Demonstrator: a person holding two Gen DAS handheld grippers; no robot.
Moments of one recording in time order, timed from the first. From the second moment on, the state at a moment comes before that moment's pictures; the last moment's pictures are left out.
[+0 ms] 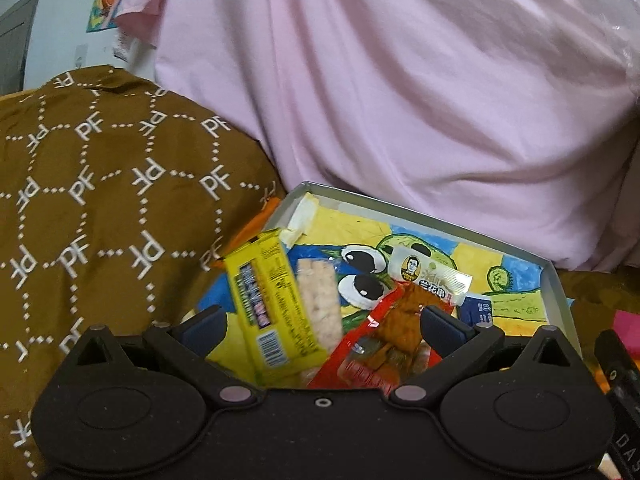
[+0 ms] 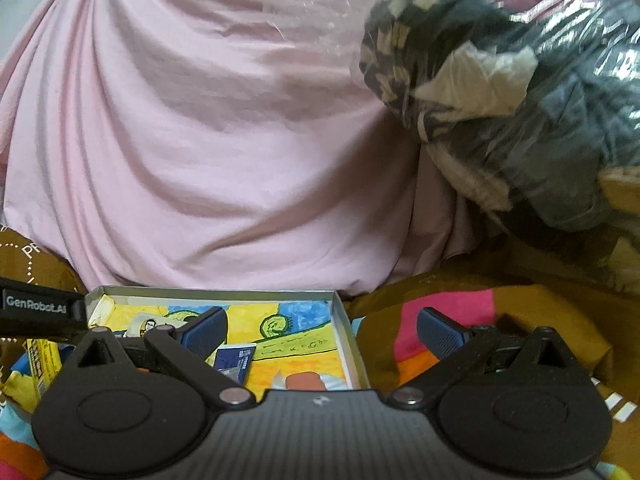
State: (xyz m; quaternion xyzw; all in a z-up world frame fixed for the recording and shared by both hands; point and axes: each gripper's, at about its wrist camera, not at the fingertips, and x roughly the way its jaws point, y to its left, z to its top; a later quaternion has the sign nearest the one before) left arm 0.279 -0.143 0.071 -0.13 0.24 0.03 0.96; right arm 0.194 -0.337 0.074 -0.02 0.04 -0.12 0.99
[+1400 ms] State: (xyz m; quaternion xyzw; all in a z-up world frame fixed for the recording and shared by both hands) left arm 0.174 -0.108 0.073 -0.09 0.18 0.06 0.98; right arm 0.108 -0.315 0.069 -0.05 0.05 -0.11 0.99
